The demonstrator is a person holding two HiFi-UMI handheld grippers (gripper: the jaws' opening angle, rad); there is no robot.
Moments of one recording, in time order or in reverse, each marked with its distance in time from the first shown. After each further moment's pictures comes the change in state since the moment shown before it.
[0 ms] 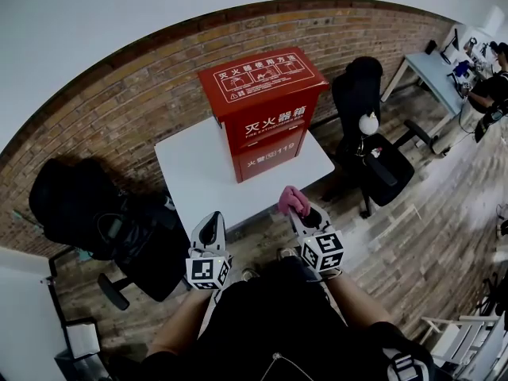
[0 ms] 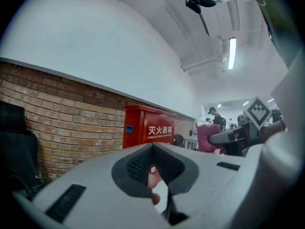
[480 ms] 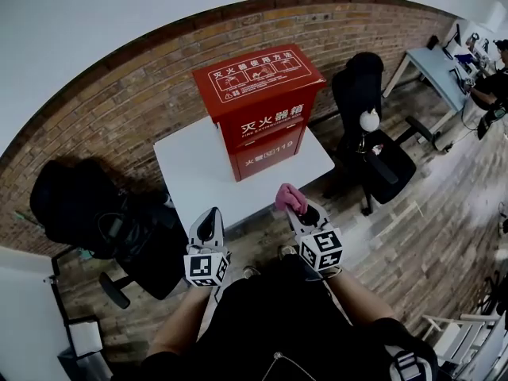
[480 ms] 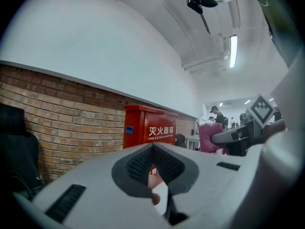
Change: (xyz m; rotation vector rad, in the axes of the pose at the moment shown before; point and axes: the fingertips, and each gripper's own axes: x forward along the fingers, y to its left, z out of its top) left arm 0.016 -0.003 0.005 0.007 0.007 0.021; right arm 0.004 -0.005 0.008 -0.006 0.011 0.032
